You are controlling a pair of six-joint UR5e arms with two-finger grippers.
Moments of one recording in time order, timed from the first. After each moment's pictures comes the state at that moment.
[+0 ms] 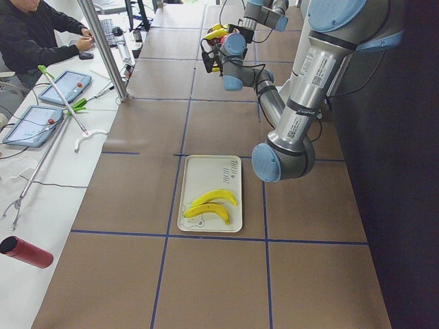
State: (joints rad) left arm -0.62 -2.05 -1.94 -2.23 -1.93 -1.89; right arm 0.34 -1.16 2.08 -1.13 1.64 1.31
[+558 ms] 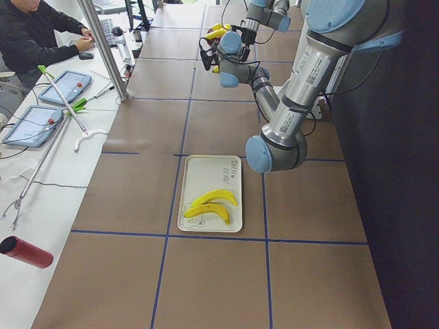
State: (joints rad) left arm -0.59 -2.14 -1.85 -2.24 -1.93 -1.89; right arm 0.32 -1.15 2.08 -1.13 1.63 1.31
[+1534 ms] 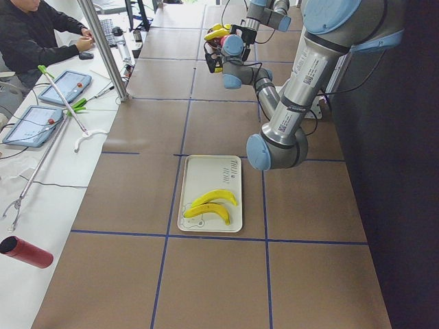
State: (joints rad) left arm -0.55 -2.14 -1.82 -2.24 -1.93 -1.88; right arm 0.32 -1.15 2.09 -1.12 1.63 1.32
